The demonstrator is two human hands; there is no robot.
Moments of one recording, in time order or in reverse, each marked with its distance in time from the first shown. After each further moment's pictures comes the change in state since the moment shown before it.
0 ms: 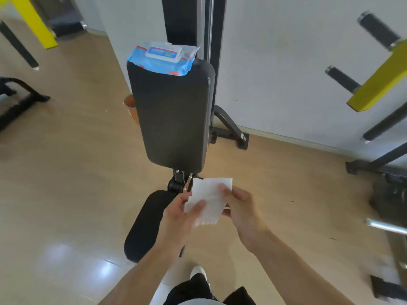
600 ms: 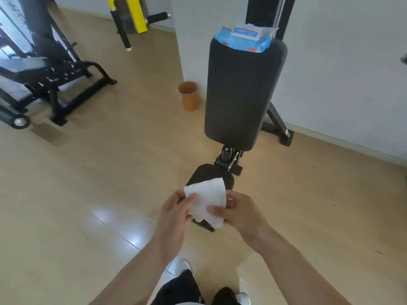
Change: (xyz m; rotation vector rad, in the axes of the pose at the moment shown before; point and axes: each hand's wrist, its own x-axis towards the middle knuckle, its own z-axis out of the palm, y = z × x) left_hand -0.149 -0.048 -0.130 -0.402 0.179 -0.036; right_hand -0.131 0.061 0.102 -0.117 -0.410 0.107
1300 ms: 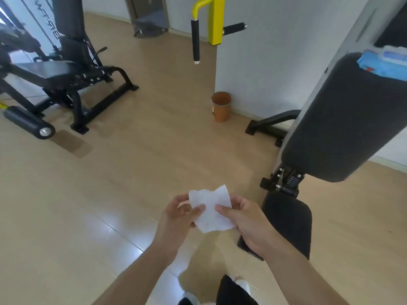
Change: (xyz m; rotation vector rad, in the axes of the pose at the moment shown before) left_hand 0.160 0.141 -0.343 0.187 0.010 -0.011; right_hand 0.208 -0.042 0.334 0.067 0.078 0.047
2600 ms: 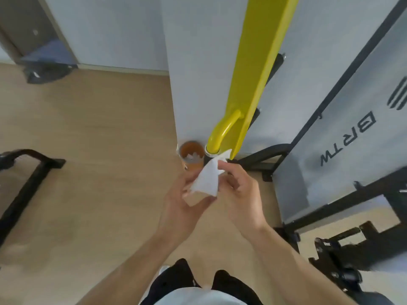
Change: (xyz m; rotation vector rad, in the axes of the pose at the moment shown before) left_hand 0.604 0.381 -0.037 0.395 -0.345 0.560; right_hand 0.512 -0.396 0.137 -0.130 0.655 -0.599
